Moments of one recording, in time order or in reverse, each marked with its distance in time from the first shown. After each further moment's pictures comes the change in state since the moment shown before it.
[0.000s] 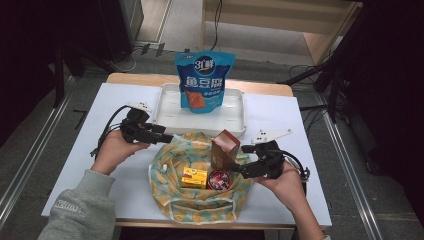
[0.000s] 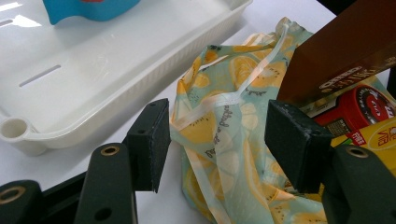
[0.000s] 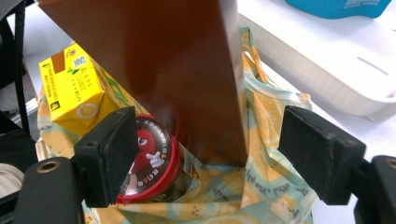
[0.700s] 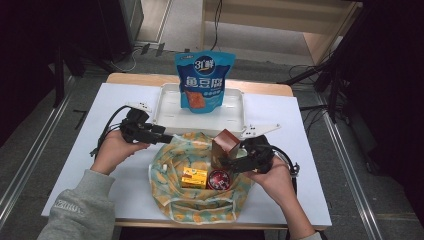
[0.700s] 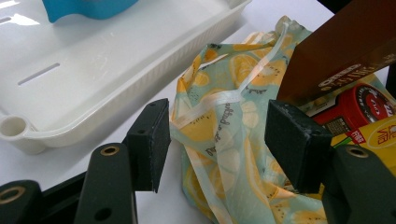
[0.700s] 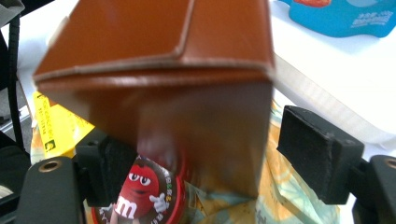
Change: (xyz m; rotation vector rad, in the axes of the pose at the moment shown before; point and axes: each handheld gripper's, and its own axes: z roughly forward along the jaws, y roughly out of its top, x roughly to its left) left arm 0.001 -0.001 -0.001 -0.002 -0.007 0.000; right arm 0.008 0.020 0.018 -0.007 -0.013 -0.006
